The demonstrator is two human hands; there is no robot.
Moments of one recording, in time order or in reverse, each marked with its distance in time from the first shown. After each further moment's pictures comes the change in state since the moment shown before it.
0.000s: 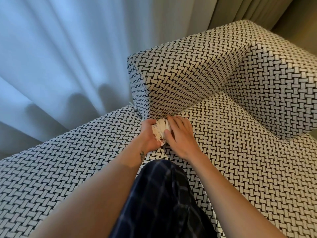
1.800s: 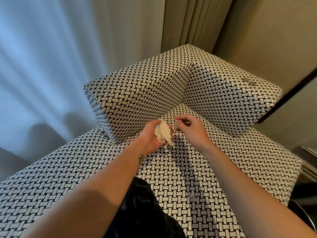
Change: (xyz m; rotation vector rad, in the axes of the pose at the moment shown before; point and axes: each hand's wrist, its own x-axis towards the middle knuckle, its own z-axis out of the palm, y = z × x) left_hand -0.017 -0.030 0.126 0.216 -0.235 0.073; right_hand -0.036 0.076 -0.133 0.772 0.335 0.376
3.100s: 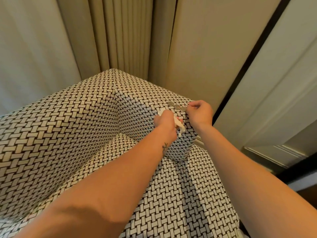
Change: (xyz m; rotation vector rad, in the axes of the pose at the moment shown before) left_hand 0.111 -0.037 0.330 0.083 0.025 0.122; right_hand 0.131 0.013 -0.269 -0.174 0.743 0.105
